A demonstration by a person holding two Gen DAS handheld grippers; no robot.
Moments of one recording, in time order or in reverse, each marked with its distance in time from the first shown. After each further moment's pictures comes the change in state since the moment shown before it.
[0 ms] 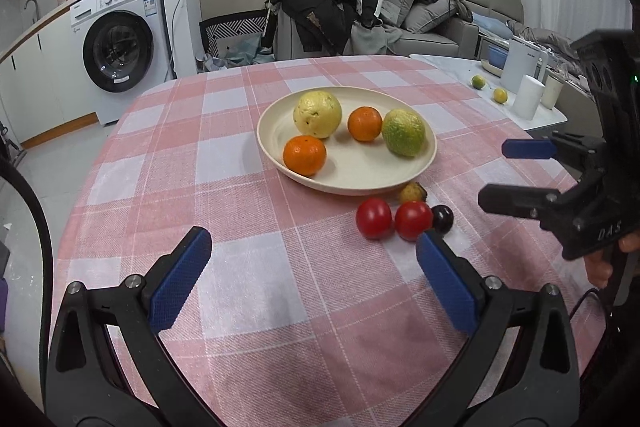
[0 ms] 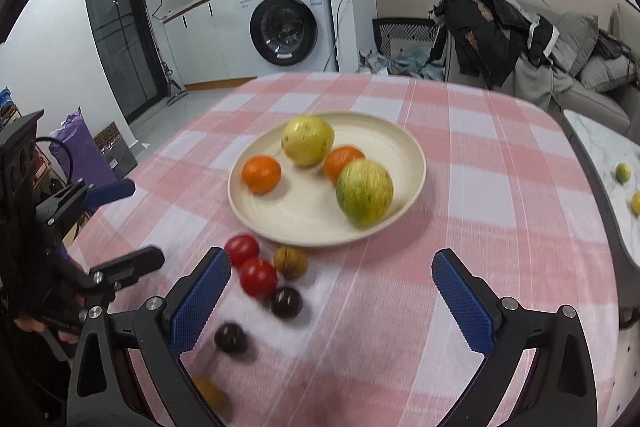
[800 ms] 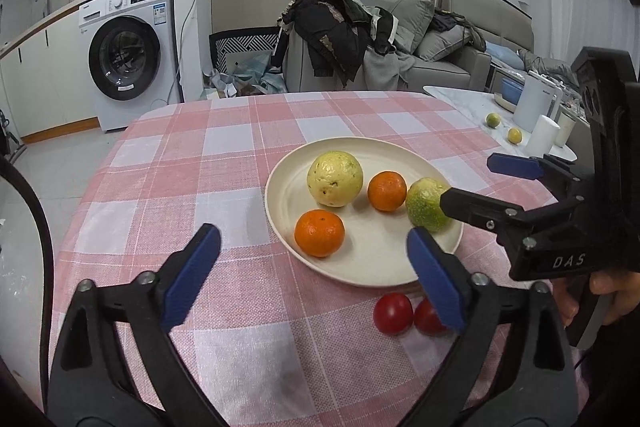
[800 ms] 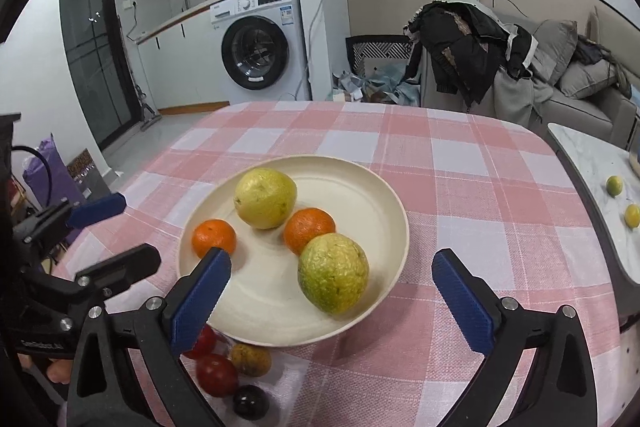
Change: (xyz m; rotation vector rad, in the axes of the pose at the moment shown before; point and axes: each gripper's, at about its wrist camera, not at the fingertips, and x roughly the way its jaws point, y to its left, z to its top) left arm 0.046 0.021 0.059 -0.060 -0.086 0.010; right arm 0.045 -0.015 0.047 0.042 -0.100 -0.081
